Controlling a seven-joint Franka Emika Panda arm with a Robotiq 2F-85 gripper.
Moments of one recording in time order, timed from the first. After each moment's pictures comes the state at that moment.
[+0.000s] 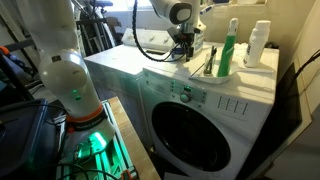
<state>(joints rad) 0.08 0.15 0.08 -2.12 0.23 2.39 0.27</state>
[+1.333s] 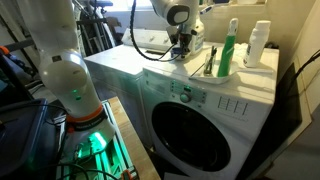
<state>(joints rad) 0.08 0.16 0.10 -2.13 0.35 2.42 0.30</state>
